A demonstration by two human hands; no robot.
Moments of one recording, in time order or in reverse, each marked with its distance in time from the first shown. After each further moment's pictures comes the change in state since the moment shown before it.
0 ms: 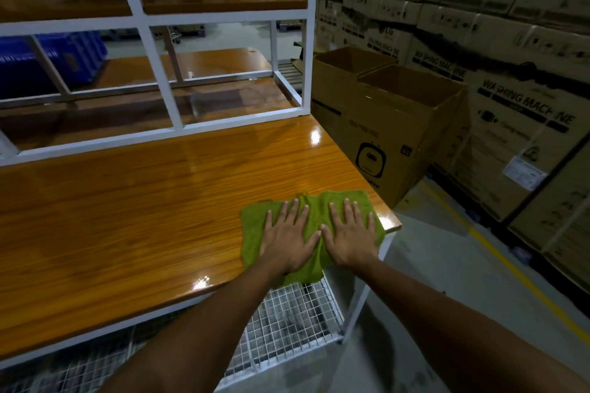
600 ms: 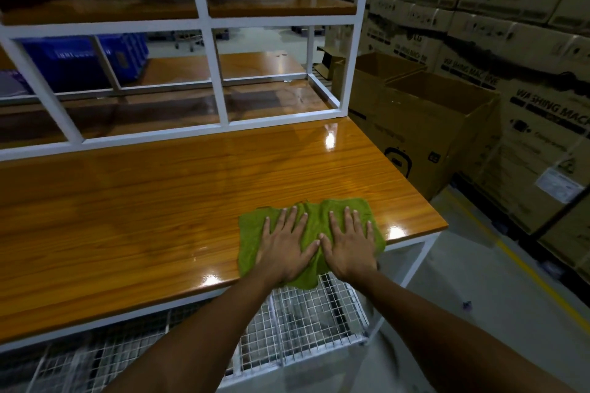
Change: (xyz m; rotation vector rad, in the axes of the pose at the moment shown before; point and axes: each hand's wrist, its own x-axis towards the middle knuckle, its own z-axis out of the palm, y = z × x) left_hand -0.069 -0.095 -0.011 -0.005 0.008 -0.050; right_hand -0.033 -0.109 0.013 0.002 0.017 -0.056
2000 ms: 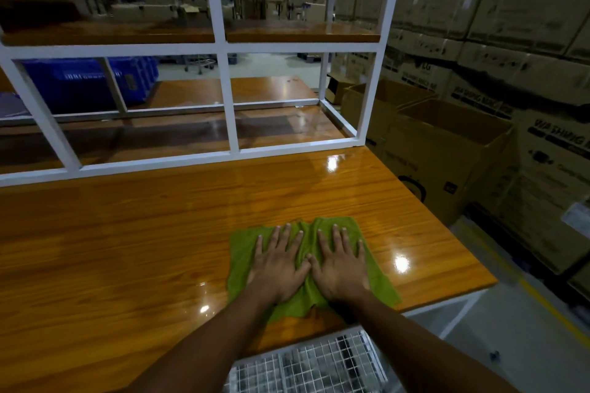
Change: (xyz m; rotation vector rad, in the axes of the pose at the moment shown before) left_hand 0.061 -0.064 -0.012 0.003 -0.052 -0.058; right_hand 0.084 -0.057 0.010 0.012 -0.035 -0.054
